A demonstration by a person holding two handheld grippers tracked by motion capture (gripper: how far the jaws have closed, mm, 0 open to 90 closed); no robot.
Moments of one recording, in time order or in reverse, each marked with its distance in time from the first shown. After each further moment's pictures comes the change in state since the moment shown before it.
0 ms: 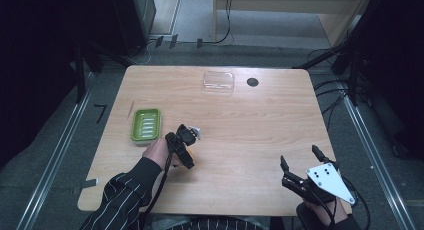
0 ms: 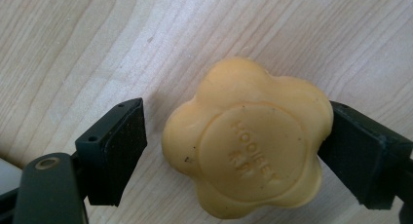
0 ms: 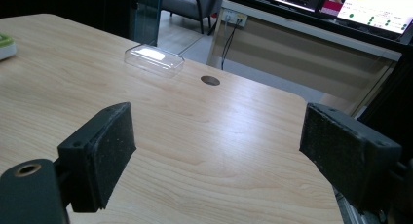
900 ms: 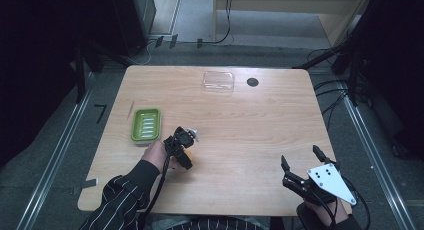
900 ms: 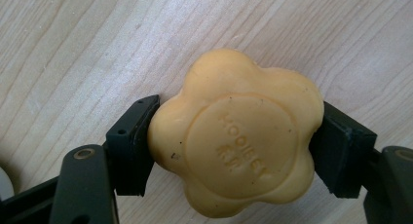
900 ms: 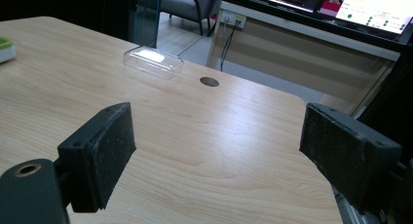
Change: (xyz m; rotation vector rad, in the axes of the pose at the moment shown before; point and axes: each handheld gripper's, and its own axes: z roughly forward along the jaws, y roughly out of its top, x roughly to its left) left arm -0.002 -0.010 0.001 -0.031 -0.022 -0.015; right arm -0.001 0.000 -0.001 -0.006 -0.002 0.008
